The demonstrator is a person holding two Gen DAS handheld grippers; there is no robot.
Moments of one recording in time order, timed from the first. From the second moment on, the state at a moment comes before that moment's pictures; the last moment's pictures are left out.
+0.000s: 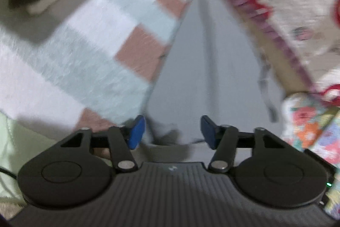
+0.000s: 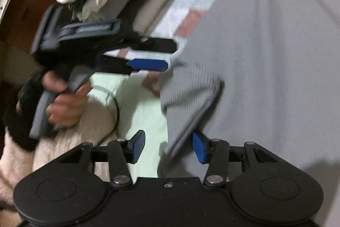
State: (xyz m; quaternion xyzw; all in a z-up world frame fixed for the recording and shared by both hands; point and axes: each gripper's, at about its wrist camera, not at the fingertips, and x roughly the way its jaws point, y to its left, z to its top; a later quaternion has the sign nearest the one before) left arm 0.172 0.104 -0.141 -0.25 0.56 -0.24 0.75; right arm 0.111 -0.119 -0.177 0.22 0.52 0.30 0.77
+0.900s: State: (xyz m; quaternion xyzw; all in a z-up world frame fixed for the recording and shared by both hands) left arm 0.170 0.124 -0.143 -0.27 0.53 -0.15 0.79; right arm 0.098 -0.045 -0.168 0.15 0.51 0.39 0.75
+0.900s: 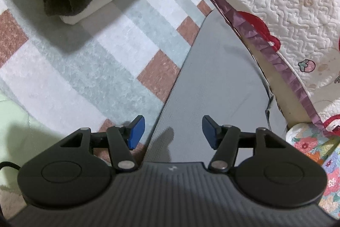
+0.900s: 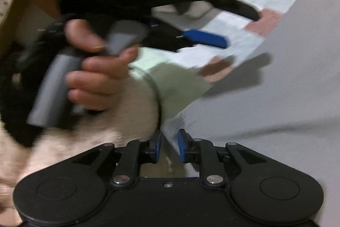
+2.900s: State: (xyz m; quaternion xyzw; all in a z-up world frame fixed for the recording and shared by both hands) left arm 0.038 -0.096 -0.137 0.14 0.46 -0.45 0.75; right arm -0.206 -0.520 -0.175 0.34 0.32 -0.29 0.83
